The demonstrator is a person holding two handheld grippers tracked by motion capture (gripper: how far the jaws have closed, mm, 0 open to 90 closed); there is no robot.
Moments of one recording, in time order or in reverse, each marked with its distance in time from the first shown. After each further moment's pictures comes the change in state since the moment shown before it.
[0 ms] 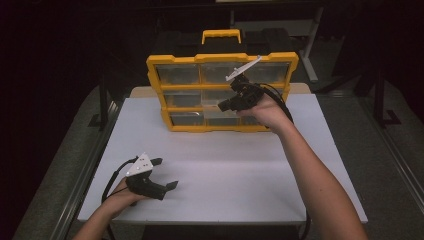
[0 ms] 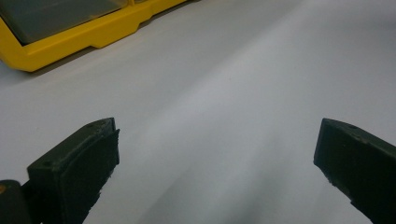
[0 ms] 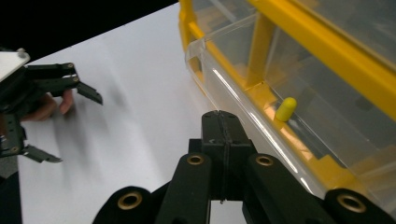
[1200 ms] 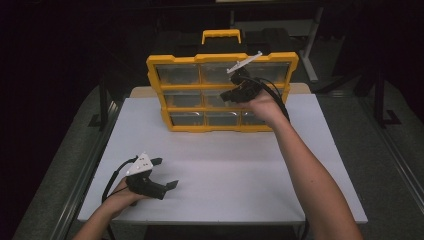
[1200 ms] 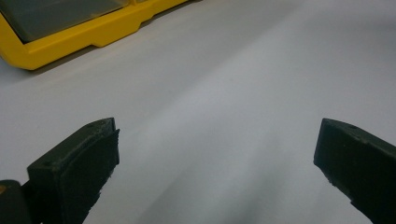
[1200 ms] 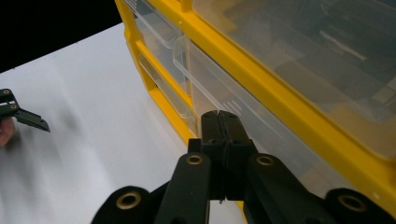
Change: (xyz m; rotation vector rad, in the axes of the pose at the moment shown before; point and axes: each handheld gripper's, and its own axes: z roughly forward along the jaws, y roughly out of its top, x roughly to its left) left arm 0.001 0.000 0.001 0.003 0.001 -0.010; right arm -0.020 0.005 0.009 -0.047 -0.123 0.046
